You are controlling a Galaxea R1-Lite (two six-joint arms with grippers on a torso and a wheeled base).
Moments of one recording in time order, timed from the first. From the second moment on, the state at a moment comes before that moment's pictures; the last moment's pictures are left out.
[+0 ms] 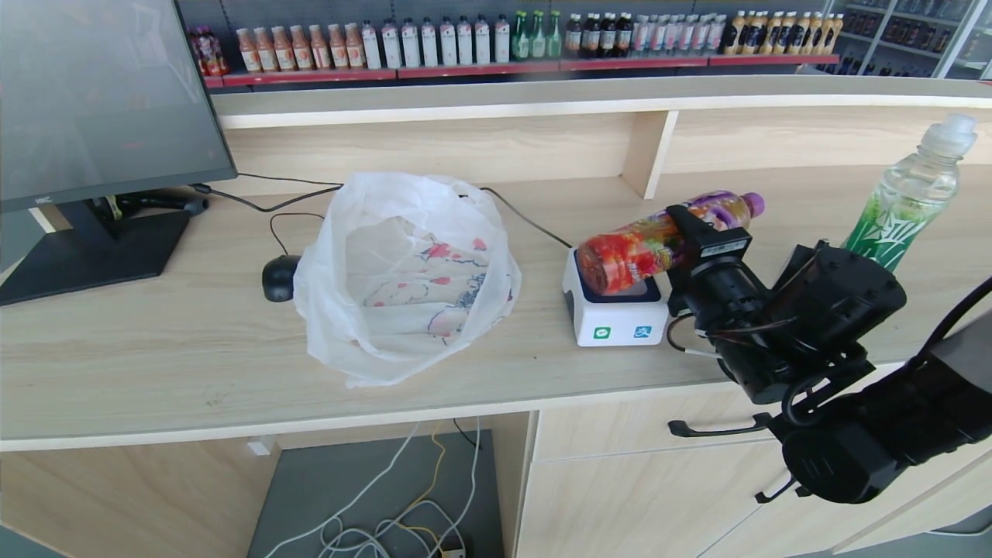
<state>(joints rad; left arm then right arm) 0.00 0.00 0.00 0.00 0.00 0.01 0.44 1.96 -0.75 -1.57 -0.26 1.28</state>
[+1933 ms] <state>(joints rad) 0.00 0.00 0.00 0.00 0.00 0.01 0.80 1.61 -0.56 -1.57 0.01 0.44</state>
